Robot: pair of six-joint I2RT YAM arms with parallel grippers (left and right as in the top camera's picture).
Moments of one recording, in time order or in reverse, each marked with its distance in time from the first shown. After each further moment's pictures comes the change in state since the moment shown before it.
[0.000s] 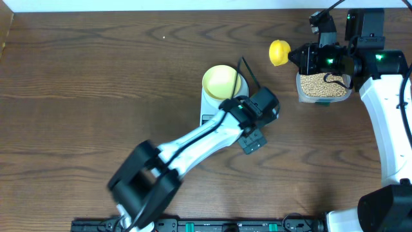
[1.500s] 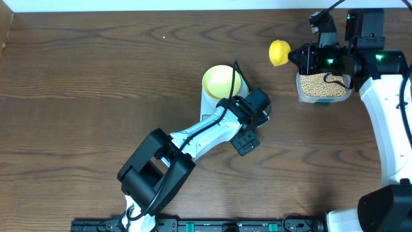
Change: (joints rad) left arm 0.045 0.117 -0.040 0.016 0.051 0.006; right arm 0.000 0.000 0.000 -0.001 0.000 0.000
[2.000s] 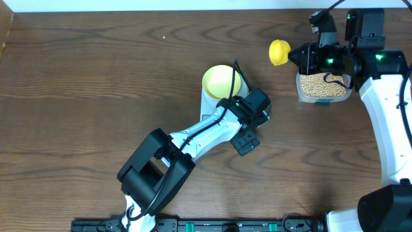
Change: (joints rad) left arm 0.000 0.000 0.000 0.000 0.000 -0.001; right arm 0.000 0.000 0.000 0.003 0.000 0.000
